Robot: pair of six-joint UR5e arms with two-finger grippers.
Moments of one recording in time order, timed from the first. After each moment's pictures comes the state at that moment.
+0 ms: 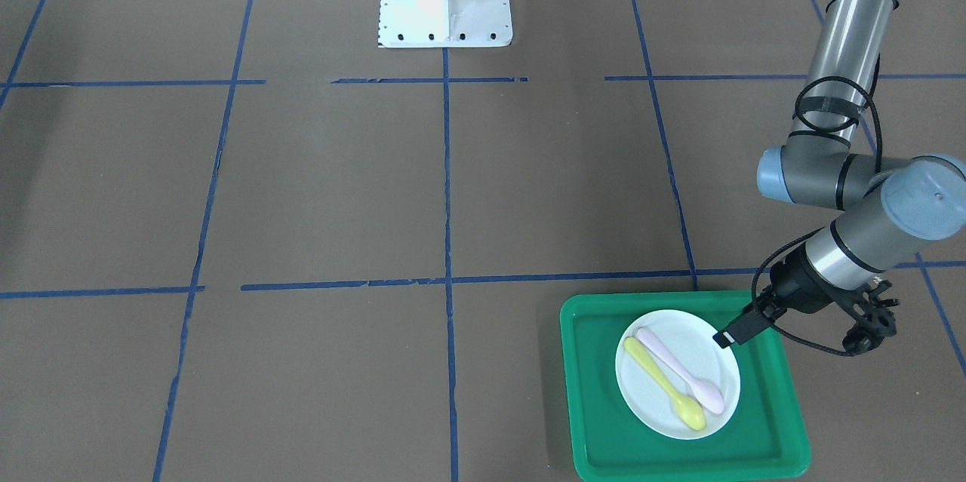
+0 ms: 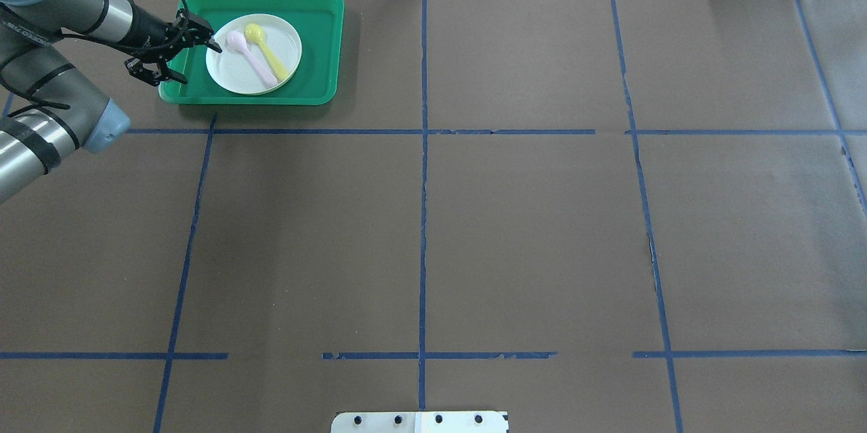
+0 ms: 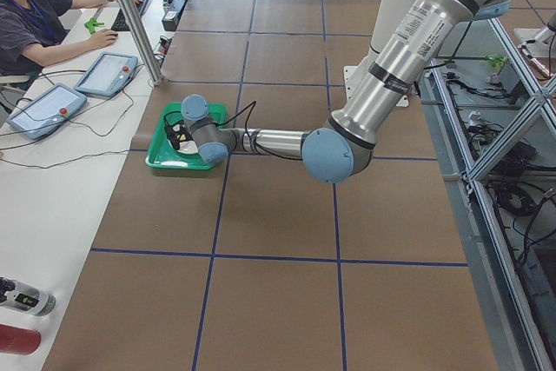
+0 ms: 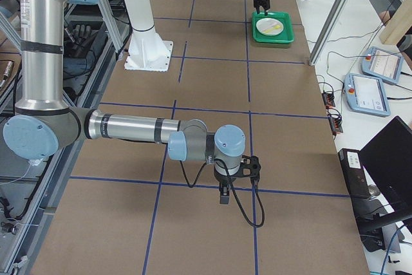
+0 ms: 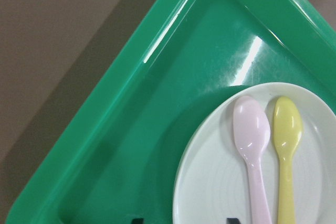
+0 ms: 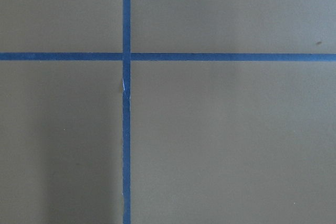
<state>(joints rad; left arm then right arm) -1.06 -2.13 -1.02 -2.56 -2.28 -1.54 1.58 -1.65 1.61 -1.51 2.28 0.03</state>
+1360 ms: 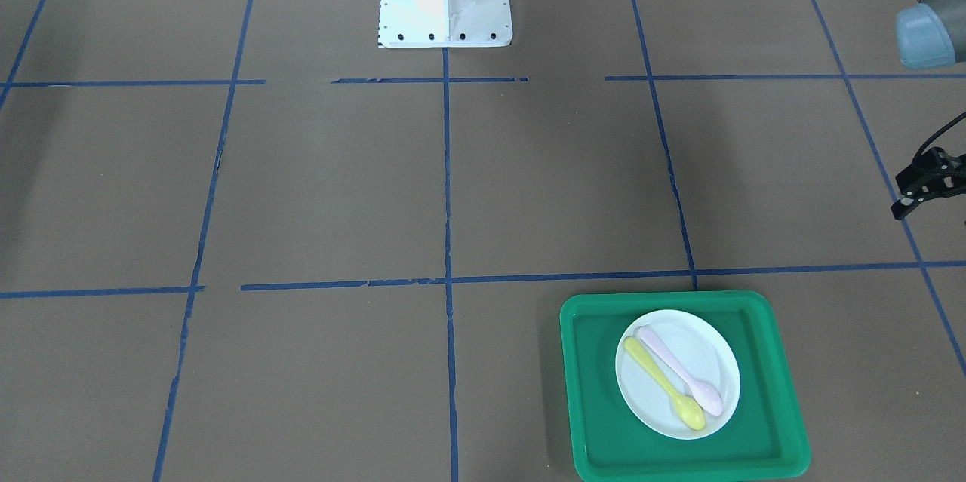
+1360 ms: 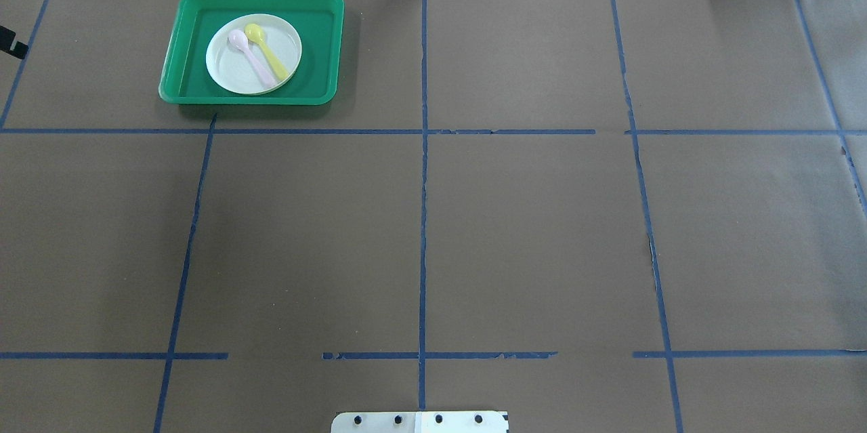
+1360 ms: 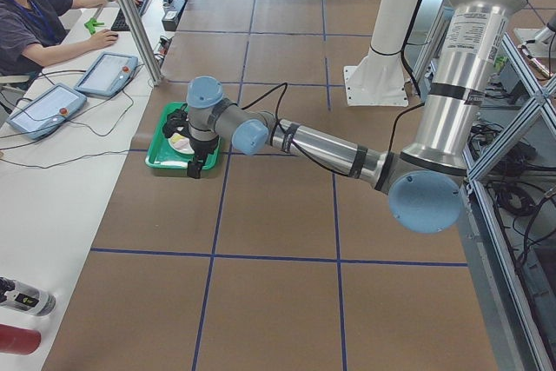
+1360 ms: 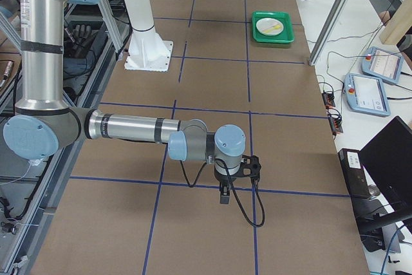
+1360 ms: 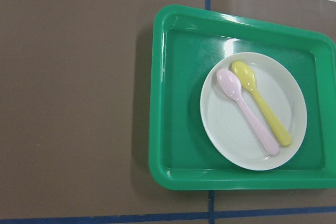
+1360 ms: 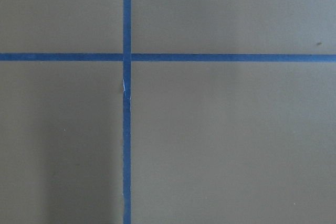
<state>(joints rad) -1.36 -1.76 -1.66 -1.79 -2.26 -0.14 1.58 -1.65 1.61 -1.51 2.28 0.03</state>
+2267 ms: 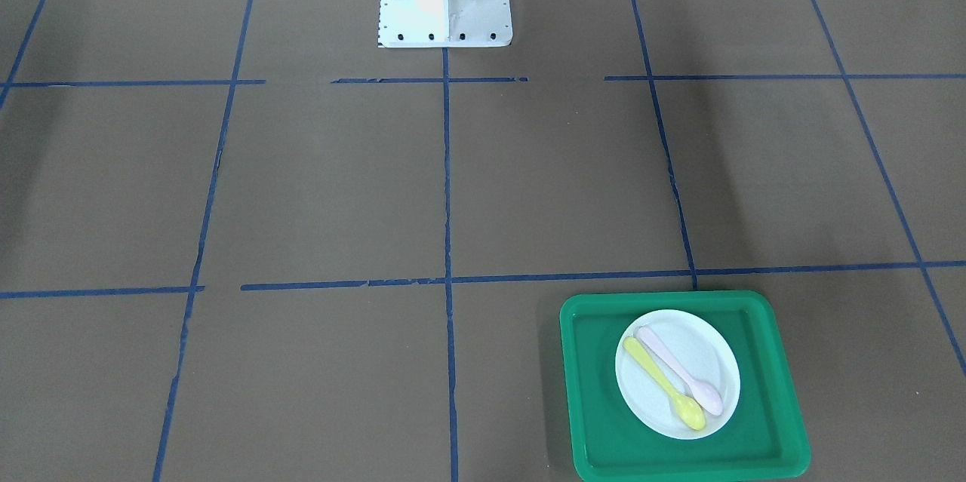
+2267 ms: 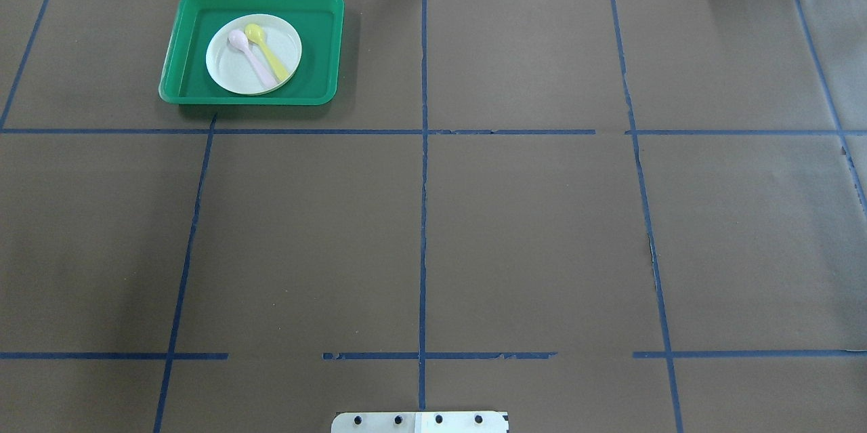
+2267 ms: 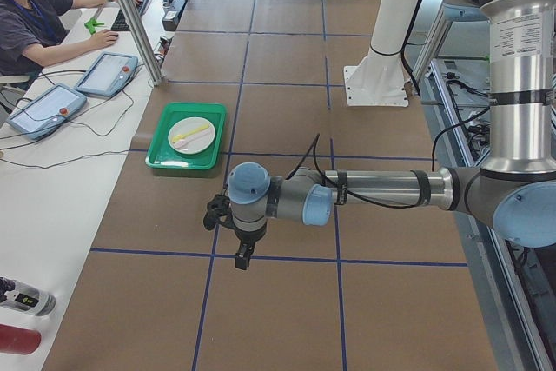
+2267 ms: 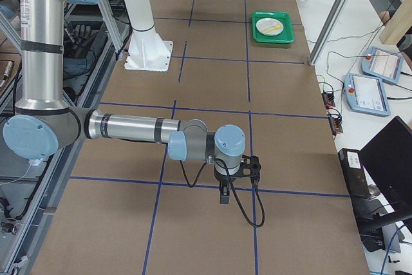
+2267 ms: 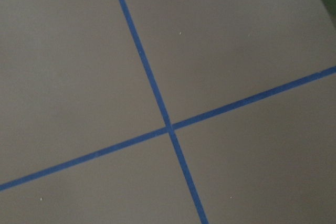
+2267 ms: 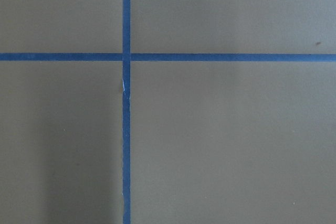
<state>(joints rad) -1.54 -1.43 -1.66 -1.72 -2.32 0.11 1.58 -1.65 1.61 -1.51 2.28 0.03</state>
